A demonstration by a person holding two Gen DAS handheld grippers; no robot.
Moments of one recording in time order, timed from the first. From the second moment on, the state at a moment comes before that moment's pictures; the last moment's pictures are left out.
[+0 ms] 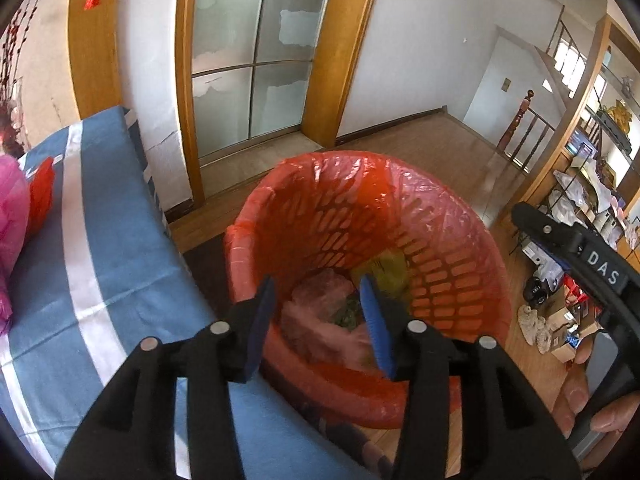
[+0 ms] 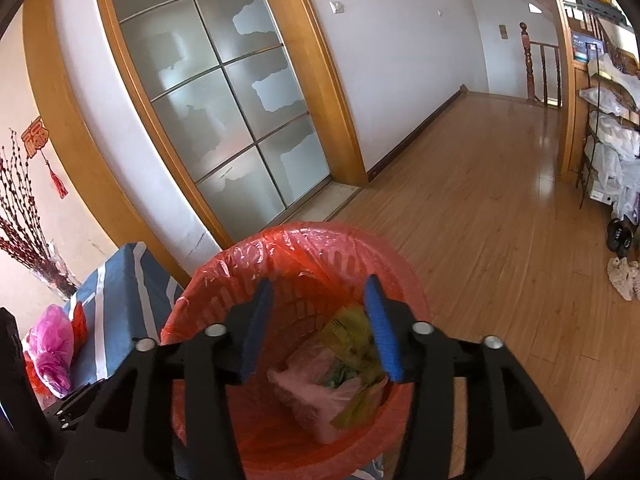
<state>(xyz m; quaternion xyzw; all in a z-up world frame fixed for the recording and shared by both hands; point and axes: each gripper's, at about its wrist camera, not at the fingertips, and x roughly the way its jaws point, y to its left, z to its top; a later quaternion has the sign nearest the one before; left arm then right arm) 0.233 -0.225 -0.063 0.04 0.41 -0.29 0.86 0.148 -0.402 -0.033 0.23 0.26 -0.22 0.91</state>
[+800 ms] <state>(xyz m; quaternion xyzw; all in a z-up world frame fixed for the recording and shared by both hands) 0.207 -0.010 -0.031 0.02 0.36 -0.10 0.93 0.175 -0.290 -0.012 0.15 0.27 -0.11 0.94</state>
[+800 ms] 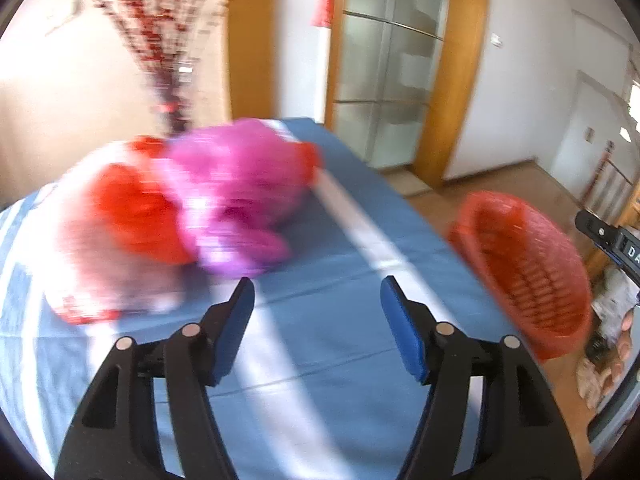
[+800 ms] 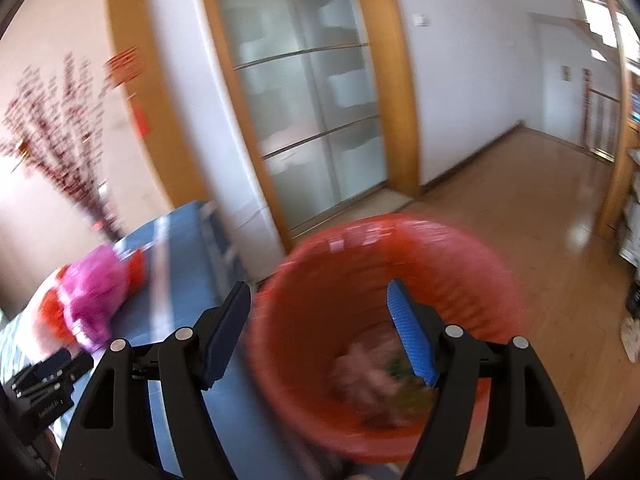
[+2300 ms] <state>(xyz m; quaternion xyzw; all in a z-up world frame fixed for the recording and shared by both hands) 0.196 0.177 -0.016 -0.07 0.33 0.05 0.94 0.289 -0.066 -0.037 0.10 0.36 0.09 0.92</state>
